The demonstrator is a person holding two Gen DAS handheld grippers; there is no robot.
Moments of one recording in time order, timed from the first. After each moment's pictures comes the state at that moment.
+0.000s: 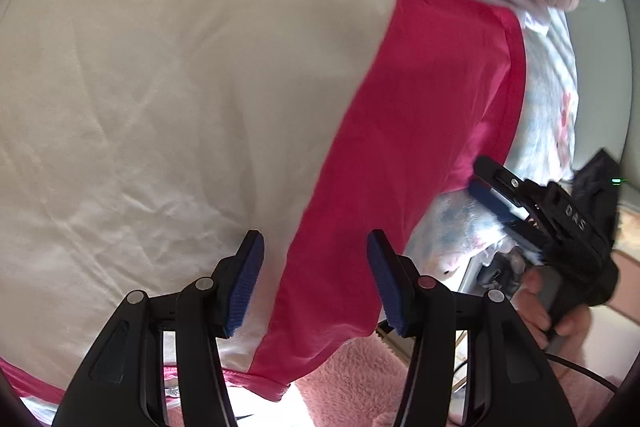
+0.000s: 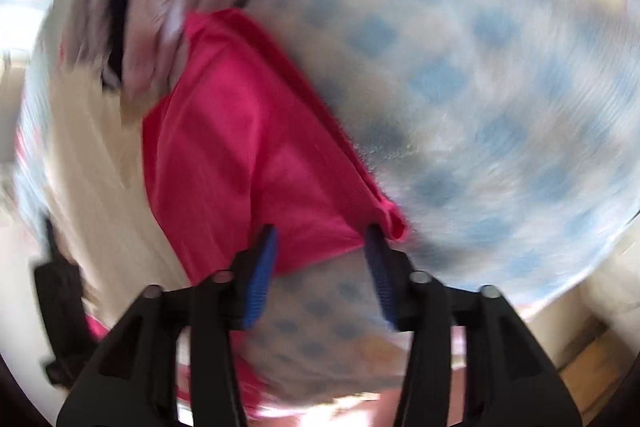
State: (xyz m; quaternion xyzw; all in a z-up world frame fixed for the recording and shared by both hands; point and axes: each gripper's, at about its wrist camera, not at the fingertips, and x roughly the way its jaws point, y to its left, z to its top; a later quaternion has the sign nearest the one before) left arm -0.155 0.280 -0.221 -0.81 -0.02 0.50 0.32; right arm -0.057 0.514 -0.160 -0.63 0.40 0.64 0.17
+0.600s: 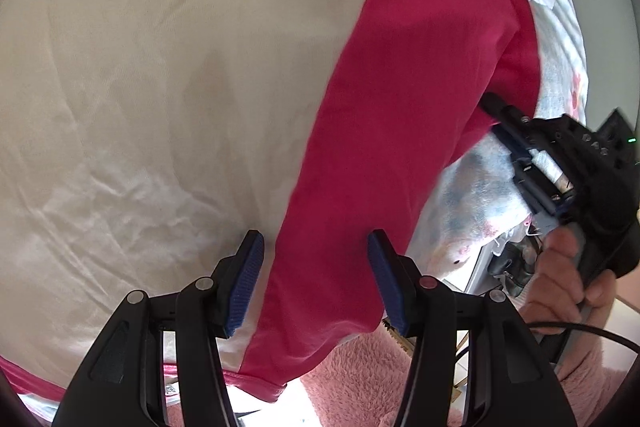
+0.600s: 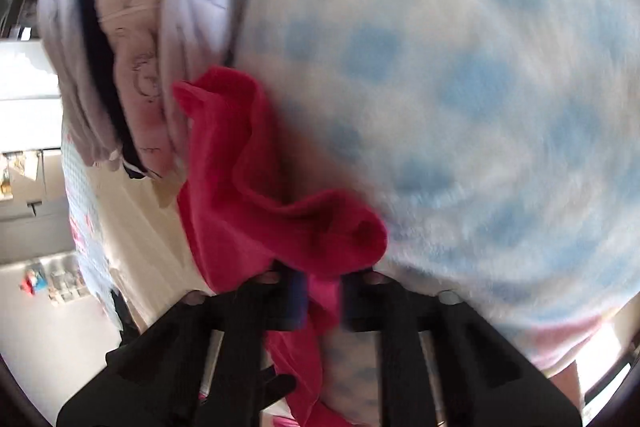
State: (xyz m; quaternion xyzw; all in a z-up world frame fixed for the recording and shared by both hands) left arm -0.155 0.282 -0.209 -0.81 0.01 0.49 0.33; right arm -0.070 0.528 -0.154 -0.54 0.47 0.67 0.20
